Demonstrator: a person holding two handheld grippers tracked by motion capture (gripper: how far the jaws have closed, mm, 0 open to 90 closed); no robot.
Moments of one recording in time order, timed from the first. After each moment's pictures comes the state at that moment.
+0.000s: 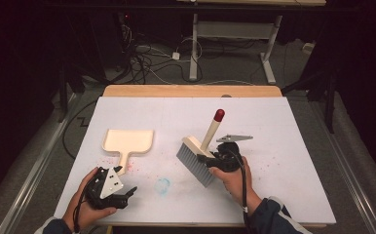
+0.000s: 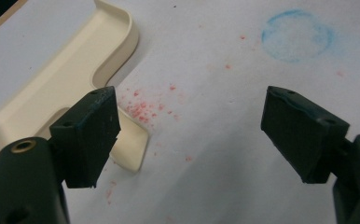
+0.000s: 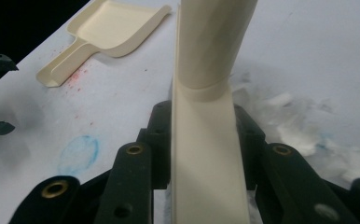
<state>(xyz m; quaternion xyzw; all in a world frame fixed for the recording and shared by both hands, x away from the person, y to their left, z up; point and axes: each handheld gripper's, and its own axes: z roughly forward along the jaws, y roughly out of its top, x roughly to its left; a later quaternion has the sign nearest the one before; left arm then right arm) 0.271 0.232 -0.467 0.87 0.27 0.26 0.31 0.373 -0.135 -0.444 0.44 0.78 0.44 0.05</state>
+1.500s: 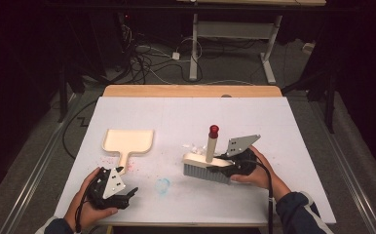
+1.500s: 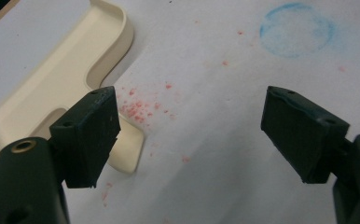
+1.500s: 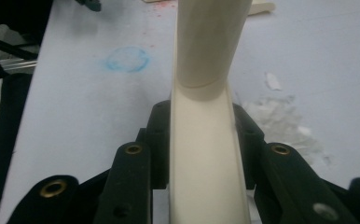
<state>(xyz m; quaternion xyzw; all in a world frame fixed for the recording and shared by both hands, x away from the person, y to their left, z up) 0.272 0.228 -0.470 0.88 0.27 0.26 0.29 0.378 -0.174 -0.432 0.10 0.90 0.43 0.06</state>
